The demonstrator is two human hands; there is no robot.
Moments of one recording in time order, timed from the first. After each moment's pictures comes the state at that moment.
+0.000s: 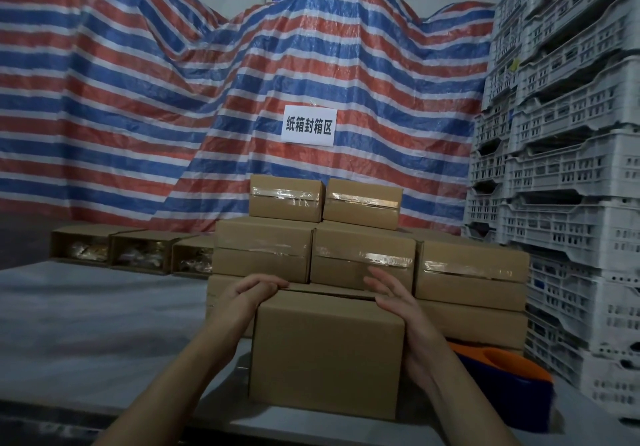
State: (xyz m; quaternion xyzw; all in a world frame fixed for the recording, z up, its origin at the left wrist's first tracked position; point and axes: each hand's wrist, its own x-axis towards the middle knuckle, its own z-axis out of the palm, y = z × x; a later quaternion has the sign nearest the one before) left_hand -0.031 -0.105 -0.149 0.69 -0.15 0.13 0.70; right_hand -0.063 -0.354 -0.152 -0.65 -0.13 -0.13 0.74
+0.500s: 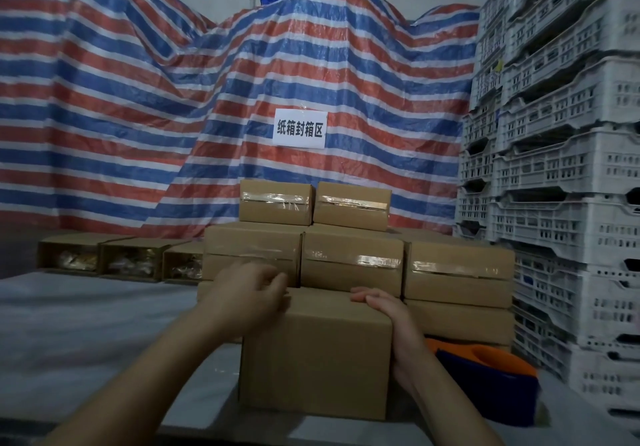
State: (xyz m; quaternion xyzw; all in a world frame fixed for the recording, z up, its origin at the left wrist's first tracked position) left_hand -0.046 -0.113 -0.107 0.90 -0.23 0.22 0.29; right_hand -0.054 -0.348 -0.158 -0.65 -0.08 -0.18 0.73
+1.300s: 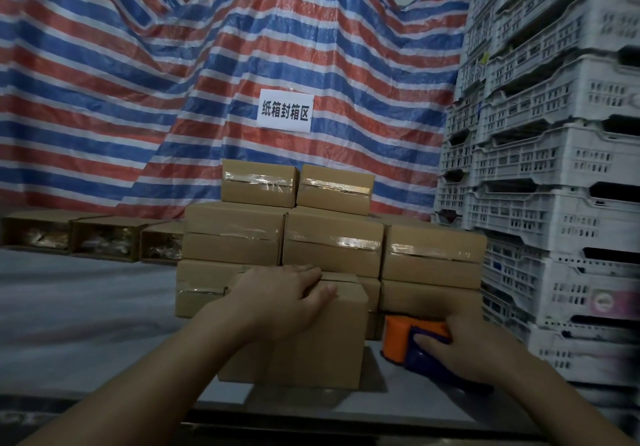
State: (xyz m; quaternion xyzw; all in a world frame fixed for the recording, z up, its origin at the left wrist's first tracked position) left_hand -0.059 -0.165 -0.119 0.93 -0.31 0.20 0.06; right_hand -0.128 -0.460 -0.149 -0.99 0.11 -0.12 0.02
